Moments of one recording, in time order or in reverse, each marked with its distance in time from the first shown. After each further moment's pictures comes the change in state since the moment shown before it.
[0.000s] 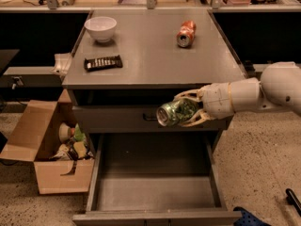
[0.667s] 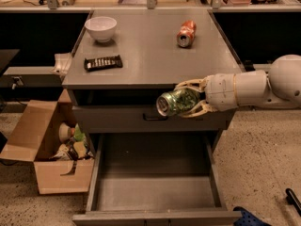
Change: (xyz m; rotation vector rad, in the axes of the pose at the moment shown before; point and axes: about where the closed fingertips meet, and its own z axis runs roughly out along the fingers) arm -0.015 -0.030 -0.019 0.082 -0.009 -0.036
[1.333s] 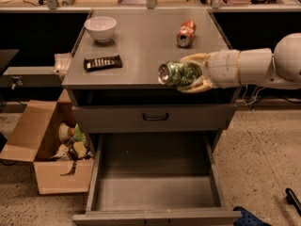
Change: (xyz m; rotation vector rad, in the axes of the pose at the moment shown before) arm 0.007 -0.066 -0.014 0.108 0.012 0.143
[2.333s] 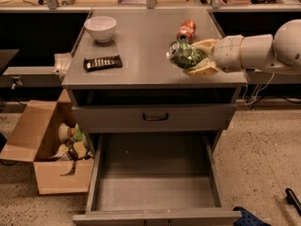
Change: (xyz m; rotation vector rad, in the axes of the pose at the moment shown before) arm 0.049 -0.056 -0.003 0.080 0.080 0.277
